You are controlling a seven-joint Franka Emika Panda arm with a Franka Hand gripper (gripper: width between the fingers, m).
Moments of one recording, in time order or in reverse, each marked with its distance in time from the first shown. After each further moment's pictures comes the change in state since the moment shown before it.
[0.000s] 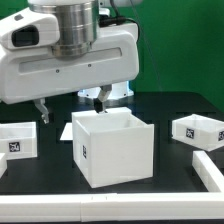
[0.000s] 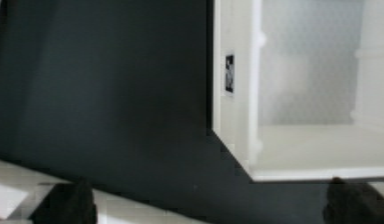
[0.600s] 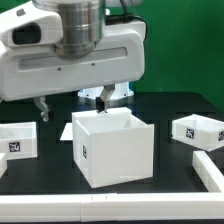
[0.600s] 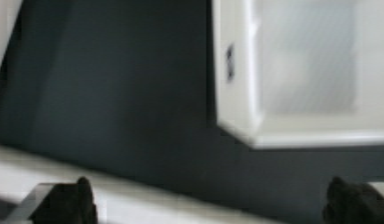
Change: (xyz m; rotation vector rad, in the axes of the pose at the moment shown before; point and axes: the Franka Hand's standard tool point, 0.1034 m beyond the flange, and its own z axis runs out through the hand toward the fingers) arm 0.022 0.013 -0.012 -0.045 0.070 0.043
